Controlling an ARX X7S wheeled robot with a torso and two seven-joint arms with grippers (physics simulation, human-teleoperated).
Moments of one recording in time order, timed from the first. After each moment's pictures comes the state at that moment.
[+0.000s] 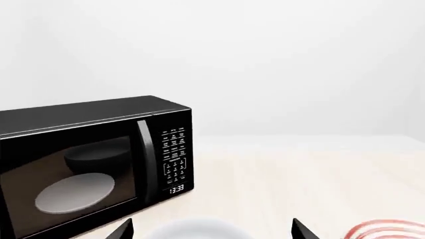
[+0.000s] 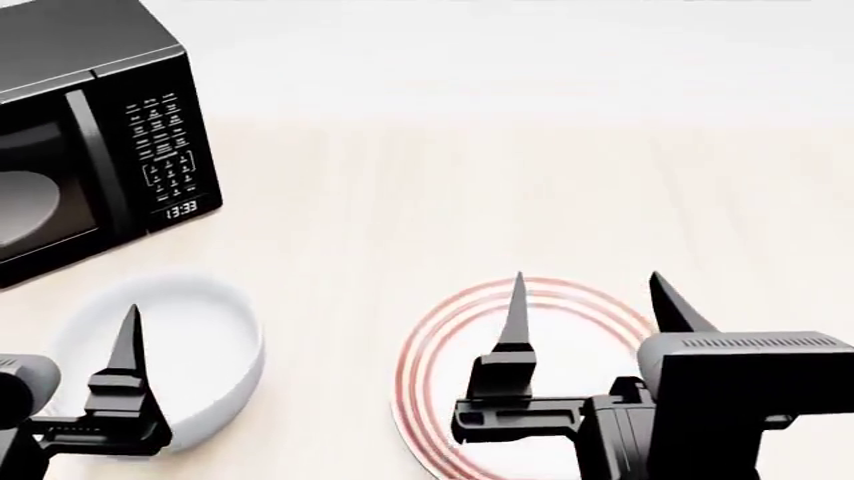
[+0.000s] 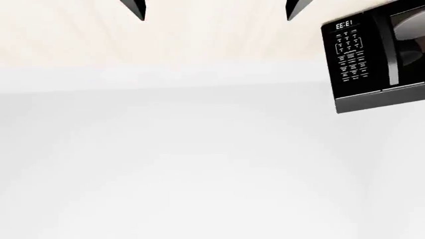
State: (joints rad) left arm -0.22 -0.17 0.00 0.68 -0.23 -0.80 -0.14; right arm 0.29 0.18 0.06 -0.68 0.40 0.80 0.10
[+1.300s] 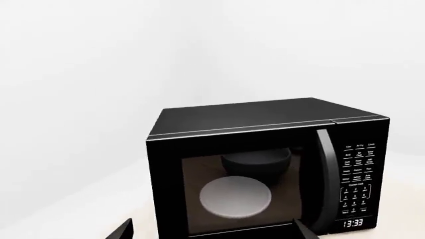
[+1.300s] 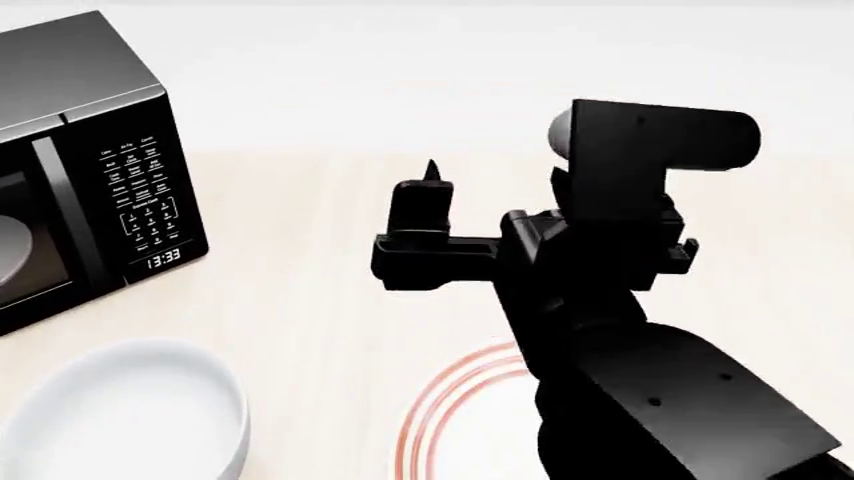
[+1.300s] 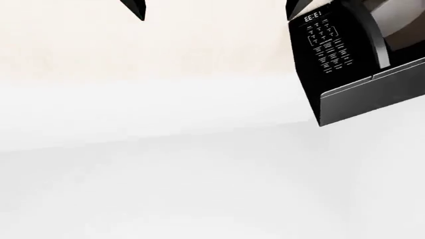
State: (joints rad) left arm -0.09 -0.23 -0.27 0.65 -0.15 -0.71 -0.35; right arm 0.85 0.05 0.11 -0.44 0.66 1.39 0.31
